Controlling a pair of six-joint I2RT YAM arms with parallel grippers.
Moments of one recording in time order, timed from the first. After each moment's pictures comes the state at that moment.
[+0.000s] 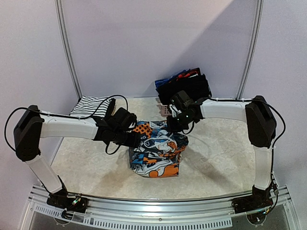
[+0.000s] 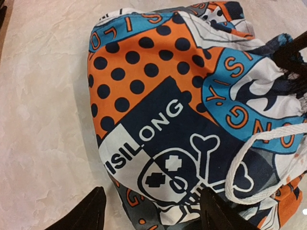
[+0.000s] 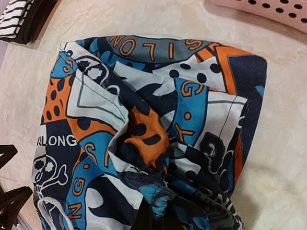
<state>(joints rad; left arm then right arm) -0.81 1.67 1.01 -0.29 -0.23 -0.49 0.72 2.08 1.58 -0.48 -0.12 0.50</state>
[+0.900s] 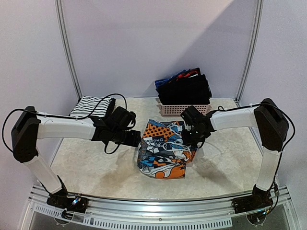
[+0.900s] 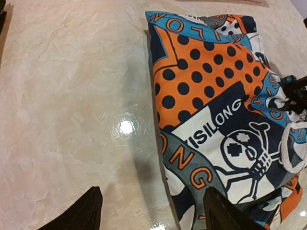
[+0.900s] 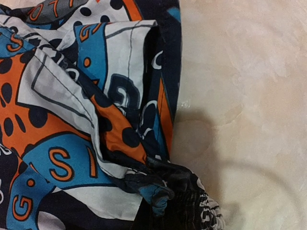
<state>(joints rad) -0.81 1.64 1.00 -0.27 -0.22 -0.49 0.71 1.92 1.22 -0.43 0.18 0.57</state>
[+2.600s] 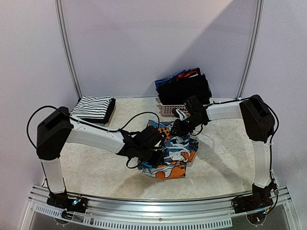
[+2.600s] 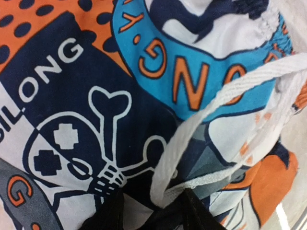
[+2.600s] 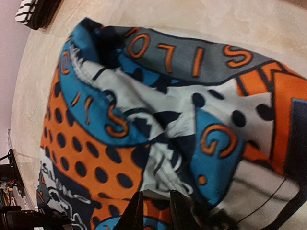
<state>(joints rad) -1.06 1.94 1.15 -0.19 -0.11 -0.46 0.56 2.15 1.47 -0.29 -0.46 0.35</state>
